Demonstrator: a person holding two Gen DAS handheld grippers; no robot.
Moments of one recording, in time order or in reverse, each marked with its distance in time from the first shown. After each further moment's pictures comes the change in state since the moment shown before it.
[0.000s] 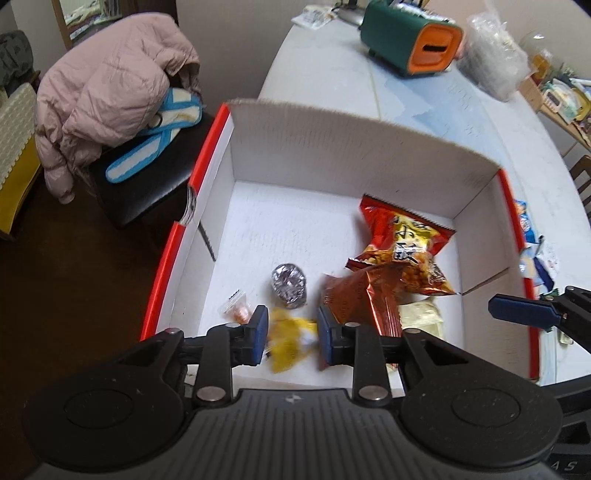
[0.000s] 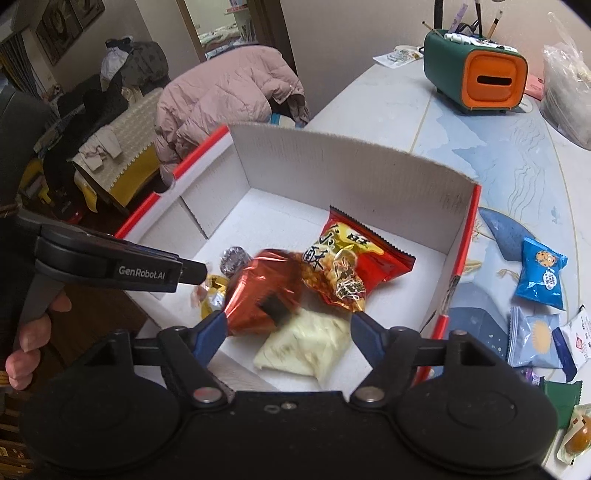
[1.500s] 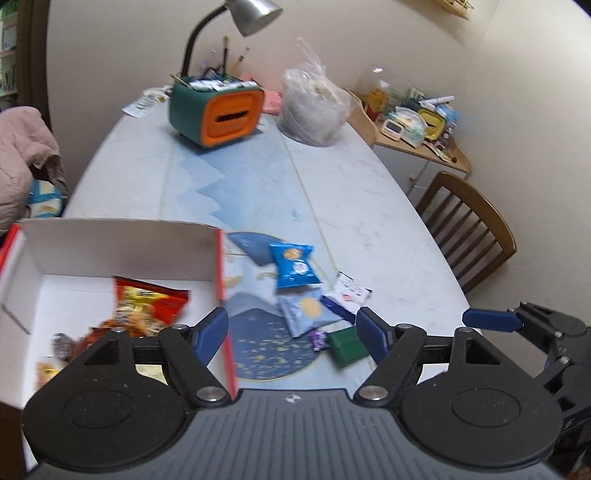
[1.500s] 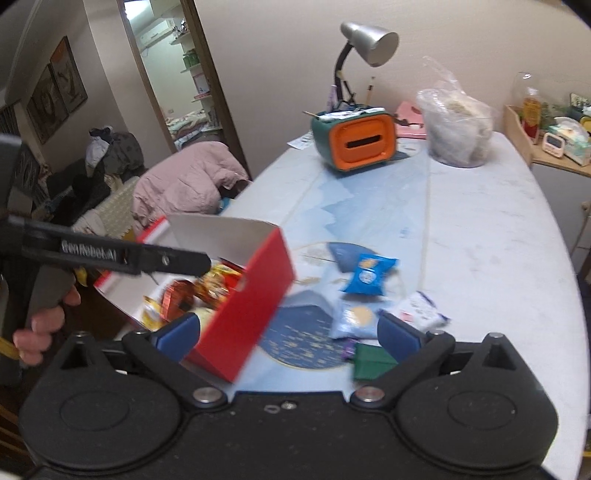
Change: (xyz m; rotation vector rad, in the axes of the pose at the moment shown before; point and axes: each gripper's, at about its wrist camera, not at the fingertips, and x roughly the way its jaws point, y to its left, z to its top) left arm -0.070 -0.182 -0.017 0.167 -0.226 -0.345; right arm -0.170 -0.139 -0.086 0.090 -0.273 -0.067
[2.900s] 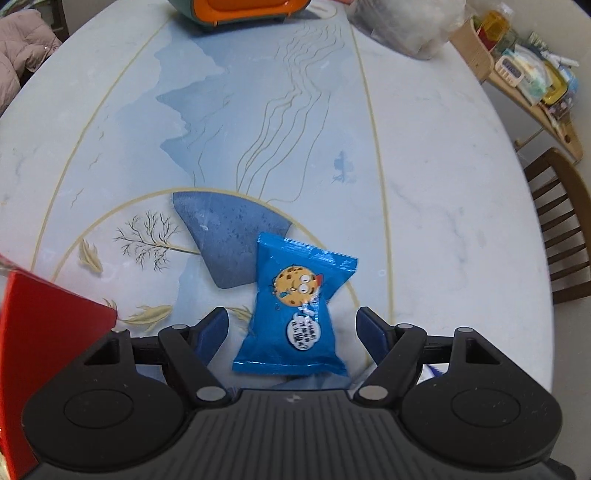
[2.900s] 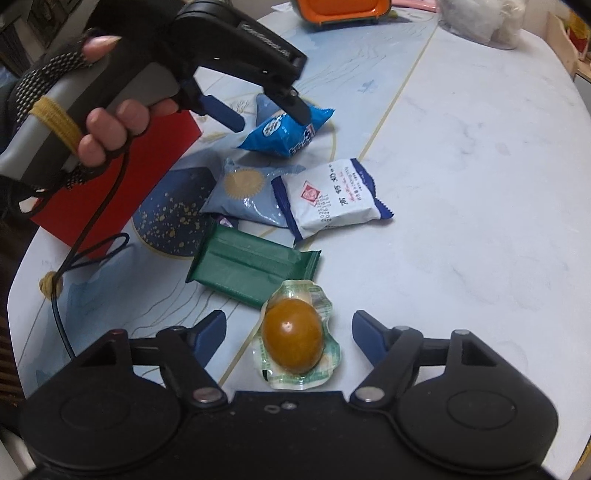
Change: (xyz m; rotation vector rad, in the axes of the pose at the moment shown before) left arm 0.265 -0.015 0.059 -0.211 0.319 0.199; right arm 0.120 -0.137 -0.044 -0.100 0.407 0.088
